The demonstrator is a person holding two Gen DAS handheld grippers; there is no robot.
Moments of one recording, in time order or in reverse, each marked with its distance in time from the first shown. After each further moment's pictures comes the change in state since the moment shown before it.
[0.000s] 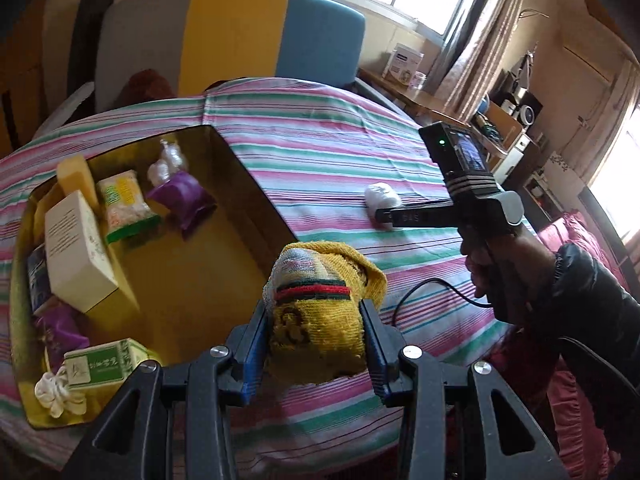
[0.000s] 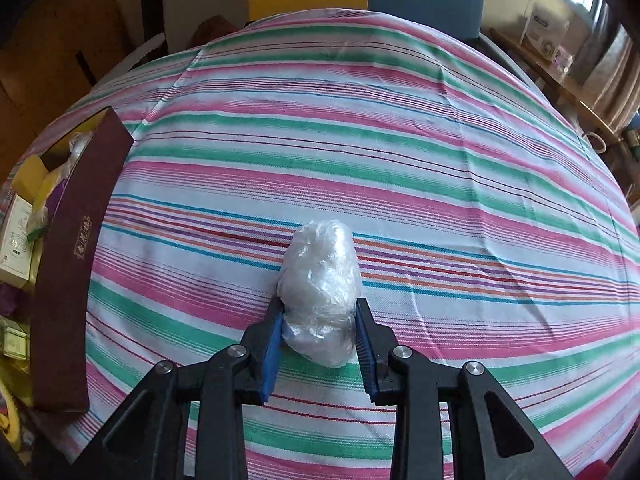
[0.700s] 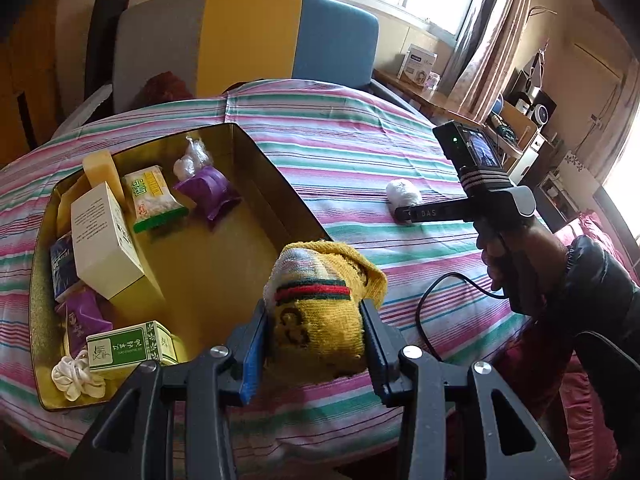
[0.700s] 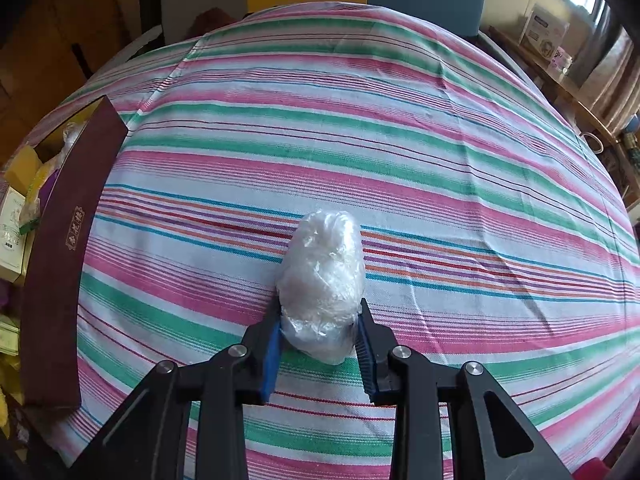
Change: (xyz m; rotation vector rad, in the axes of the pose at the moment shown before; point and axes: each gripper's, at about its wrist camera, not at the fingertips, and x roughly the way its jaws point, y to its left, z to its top) left arm -0.010 0.005 -0.011 0.006 -0.011 0.059; right arm -0.003 -0.003 -0.001 0.011 0.026 -0.003
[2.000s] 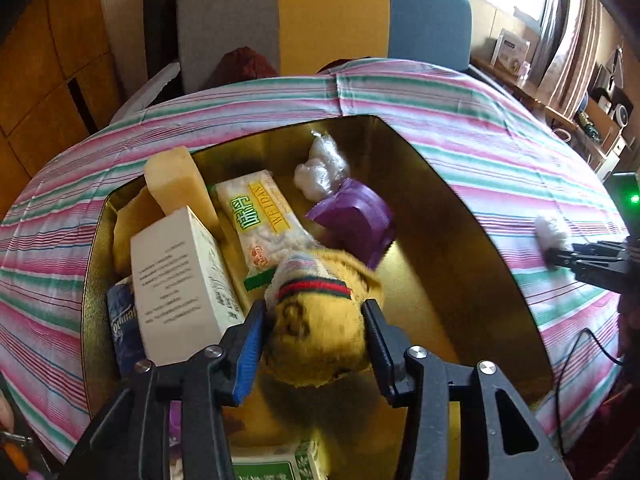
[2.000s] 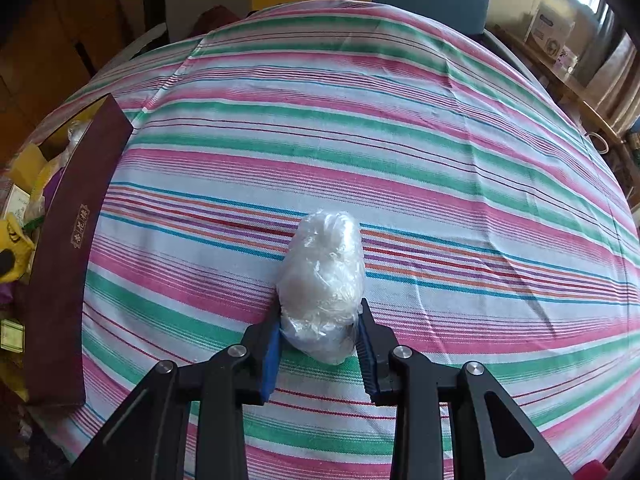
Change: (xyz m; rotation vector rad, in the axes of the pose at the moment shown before) left arm 0.071 0.093 0.054 -0.078 0.093 0.309; right arm 0.000 -0.003 0.001 -0.012 0.011 0.020
